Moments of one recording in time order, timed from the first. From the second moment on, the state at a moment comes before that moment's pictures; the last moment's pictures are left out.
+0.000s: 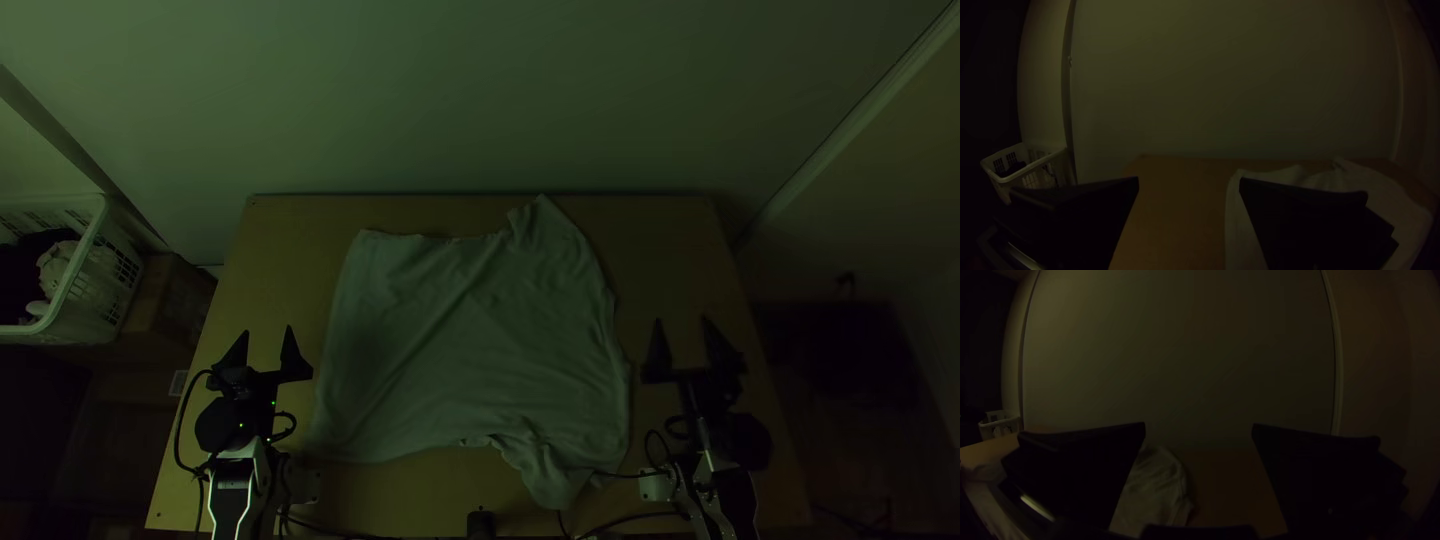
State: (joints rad) left arm 0.07 0.03 0.09 -0.04 -0.11 0.00; right arm 0.20 0.00 0.09 0.13 0.07 0.01
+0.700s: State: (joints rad) left arm 0.04 0.81 0.68 0.09 -0.11 0.01; right arm 0.19 0.78 0.61 0.31 0.07 -0.06
